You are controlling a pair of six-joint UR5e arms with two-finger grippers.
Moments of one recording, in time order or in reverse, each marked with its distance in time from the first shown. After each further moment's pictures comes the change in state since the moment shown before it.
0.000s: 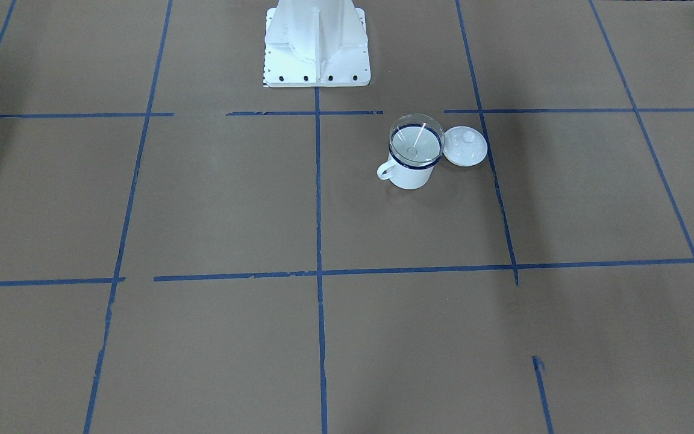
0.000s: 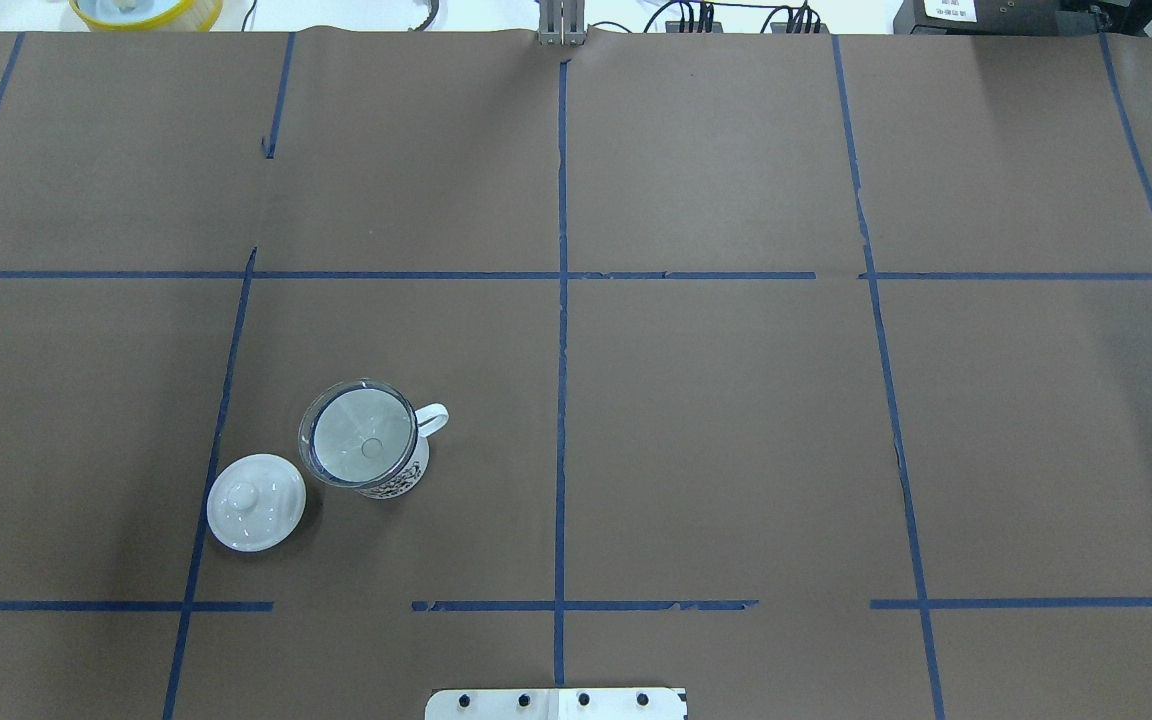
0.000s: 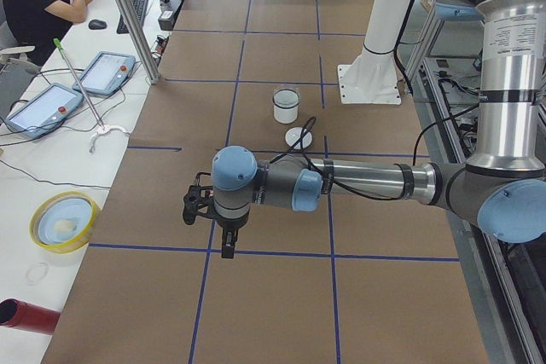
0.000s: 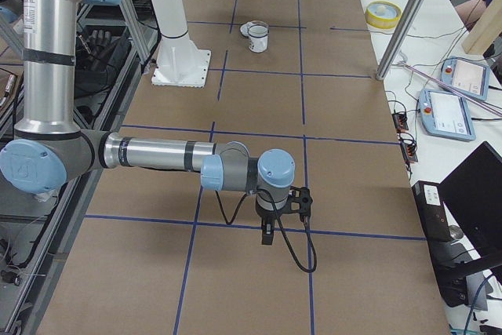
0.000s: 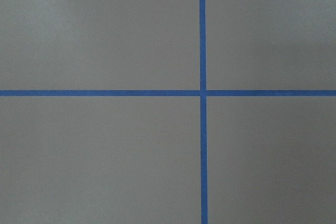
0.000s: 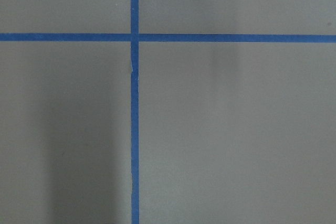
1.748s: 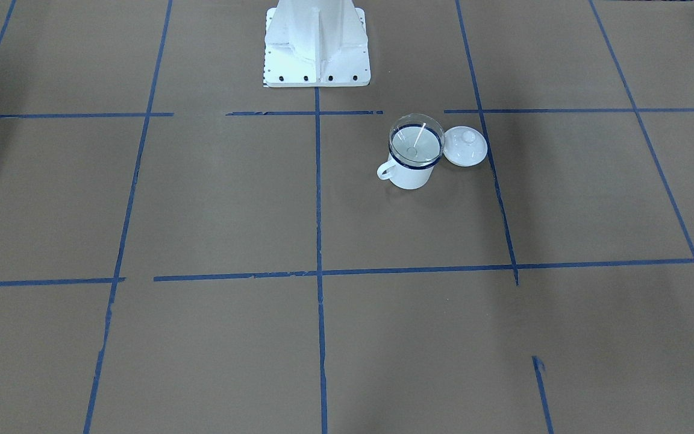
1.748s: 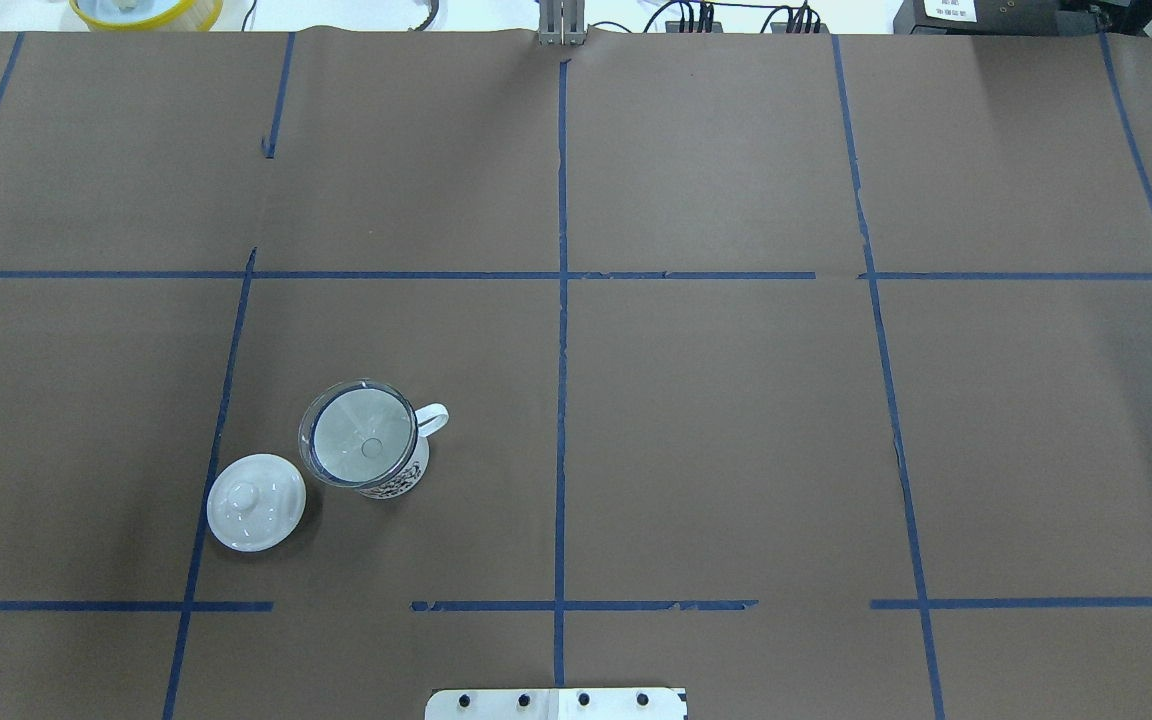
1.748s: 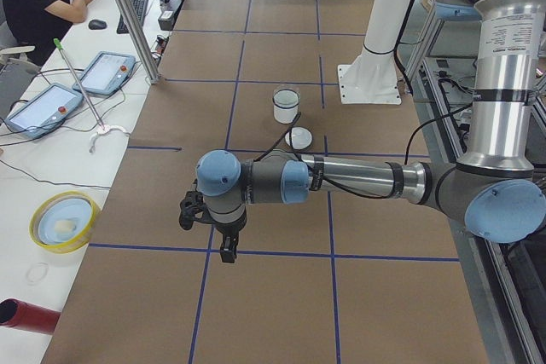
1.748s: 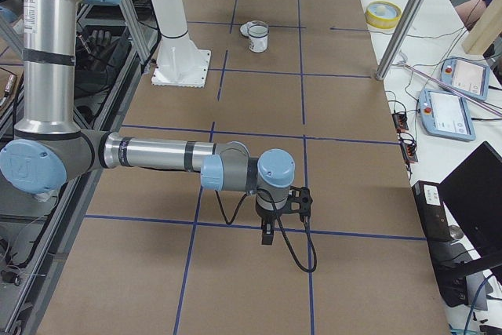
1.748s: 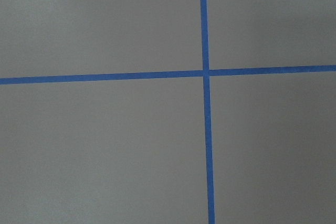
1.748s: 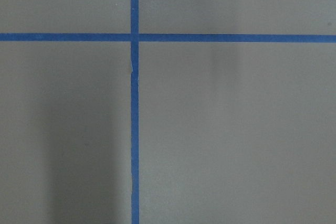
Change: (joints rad) left arm -0.005 -0.054 0.022 0.214 -0.004 0.164; right arm 0.000 0.000 0.000 0.000 0.000 0.000
